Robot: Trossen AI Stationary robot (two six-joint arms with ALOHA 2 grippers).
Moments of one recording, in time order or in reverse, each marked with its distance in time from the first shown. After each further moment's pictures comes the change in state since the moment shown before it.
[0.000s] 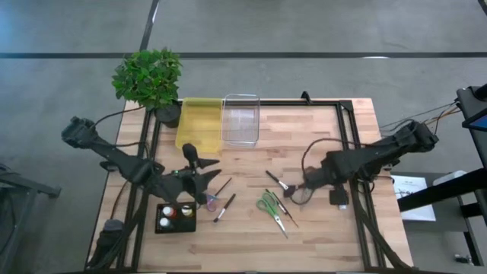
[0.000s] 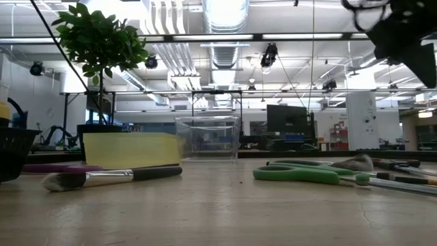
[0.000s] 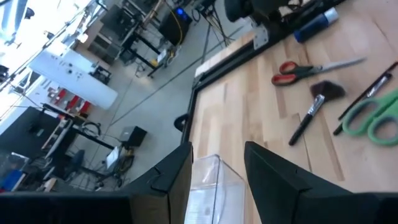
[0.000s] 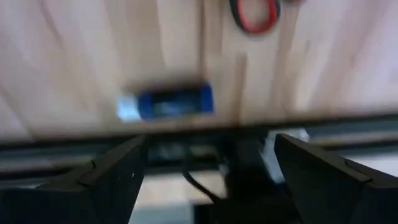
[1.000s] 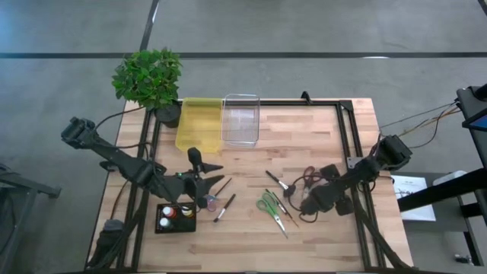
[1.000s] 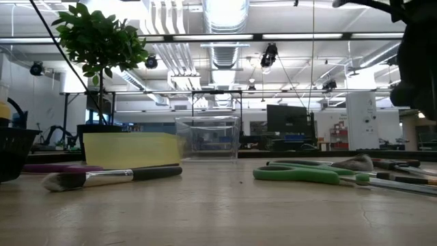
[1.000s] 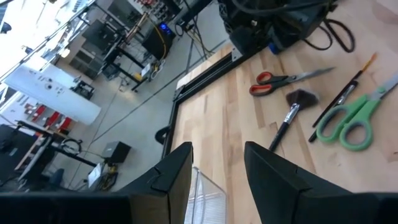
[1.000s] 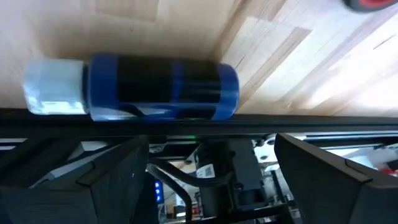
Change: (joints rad) left arm 0.009 0.001 -0.076 0.129 0.102 0.044; right arm 0.191 0.352 -0.181 0.128 0.022 -0.114
